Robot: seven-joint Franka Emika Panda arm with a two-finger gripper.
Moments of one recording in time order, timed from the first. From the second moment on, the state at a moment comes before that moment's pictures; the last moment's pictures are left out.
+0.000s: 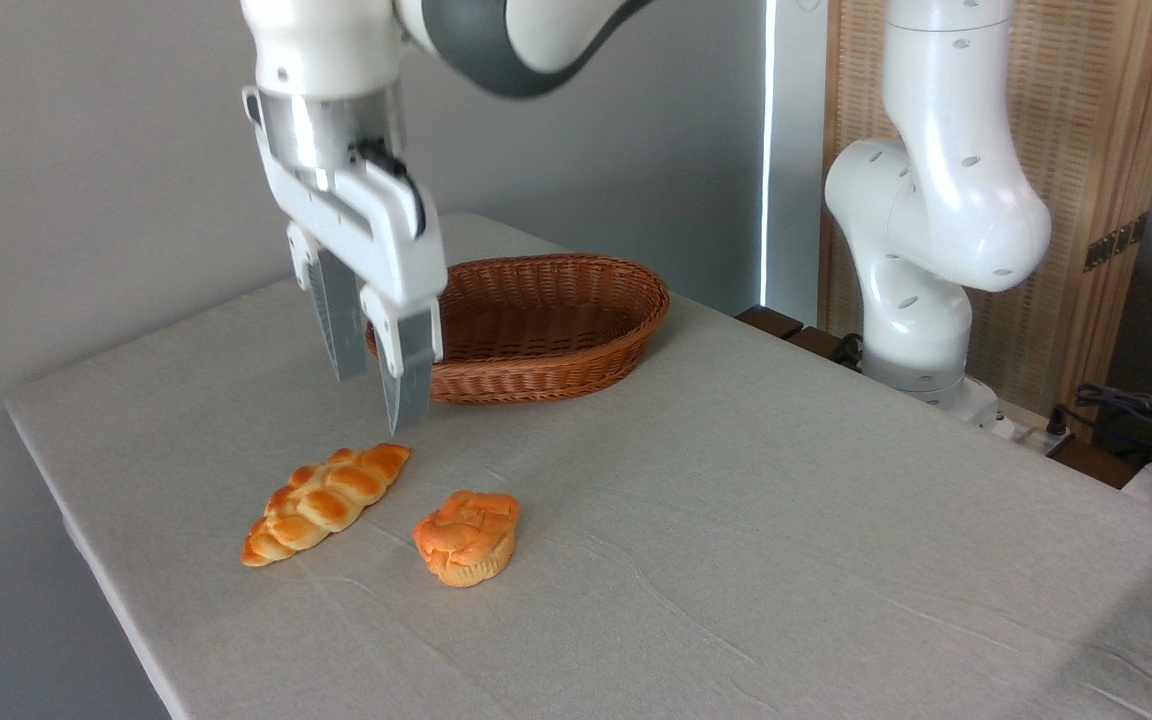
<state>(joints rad) -0.19 0.01 0.06 -1.73 -0.10 1.84 0.69</state>
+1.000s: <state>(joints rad) -0.11 0.02 -0.01 -1.62 -0.04 1.68 0.62</state>
